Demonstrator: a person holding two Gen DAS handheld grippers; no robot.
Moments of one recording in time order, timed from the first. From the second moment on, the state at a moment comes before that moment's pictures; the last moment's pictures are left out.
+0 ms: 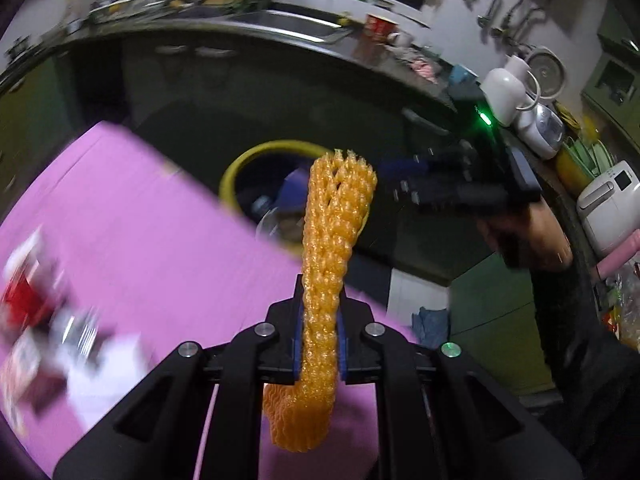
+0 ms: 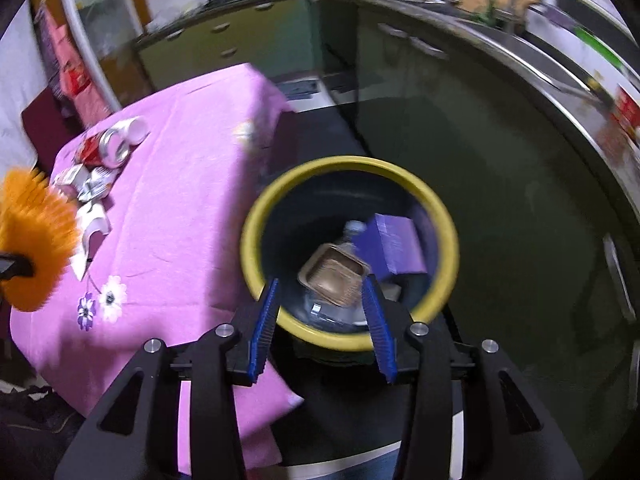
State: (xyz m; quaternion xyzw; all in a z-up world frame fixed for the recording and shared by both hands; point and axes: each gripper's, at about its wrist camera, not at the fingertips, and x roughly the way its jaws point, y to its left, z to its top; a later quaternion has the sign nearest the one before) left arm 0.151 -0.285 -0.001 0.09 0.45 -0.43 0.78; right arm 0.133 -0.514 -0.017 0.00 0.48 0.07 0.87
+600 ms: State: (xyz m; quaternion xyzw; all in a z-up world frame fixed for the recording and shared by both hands) left arm 0.251 -0.444 -0.107 0.11 0.54 -0.38 0.74; right arm 0.076 -0.596 -0.038 0.05 0.50 0.01 0.87
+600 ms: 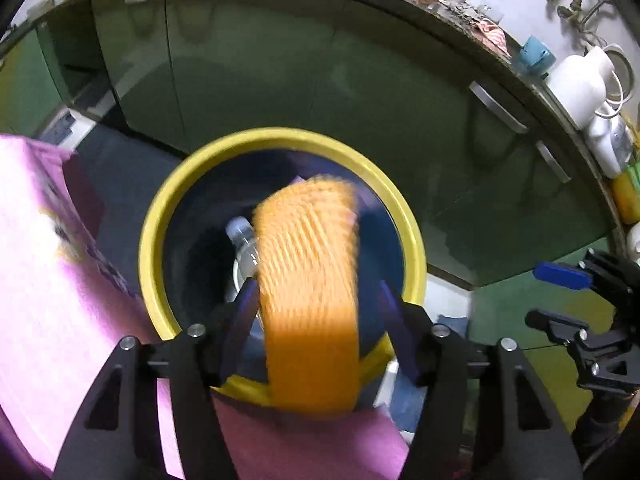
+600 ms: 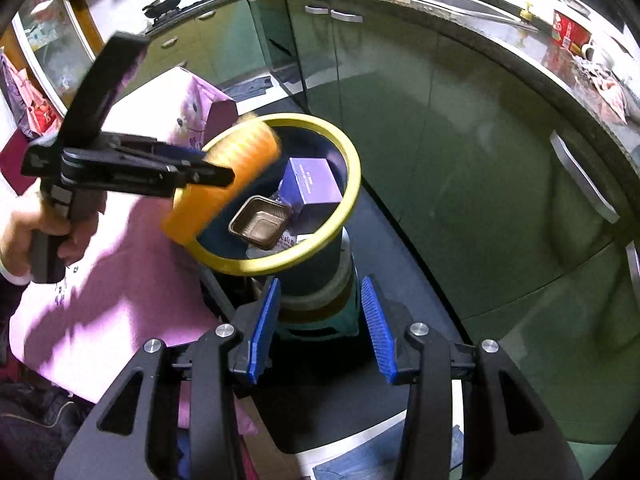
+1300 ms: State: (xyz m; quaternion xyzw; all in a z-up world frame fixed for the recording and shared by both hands) left arm 0.121 -0.139 0.030 -0.03 0.38 -0.31 0.87; right arm 0.165 -0.396 0.063 -0.17 0.42 0.19 0.87
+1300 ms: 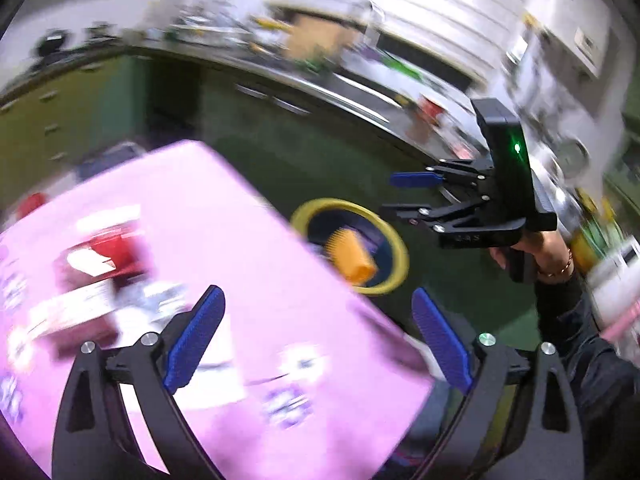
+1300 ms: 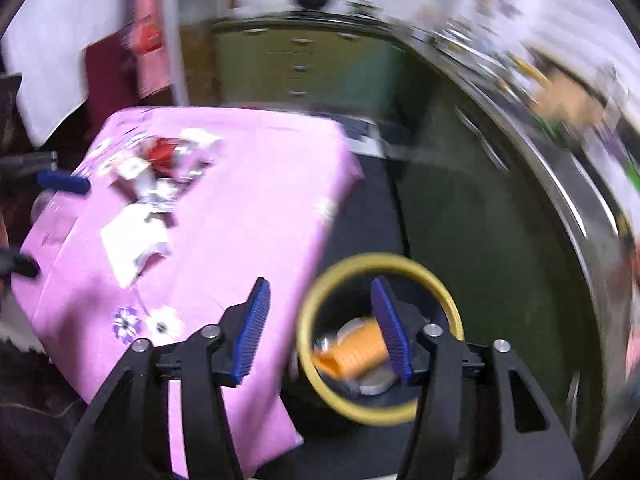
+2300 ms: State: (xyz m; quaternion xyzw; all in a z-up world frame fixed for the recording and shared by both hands) left arm 0.077 0.041 -0.021 -0.16 0.39 -0.19 0.89; right arm 0.277 -0.069 -0.043 -0.58 0.38 0.40 0.61
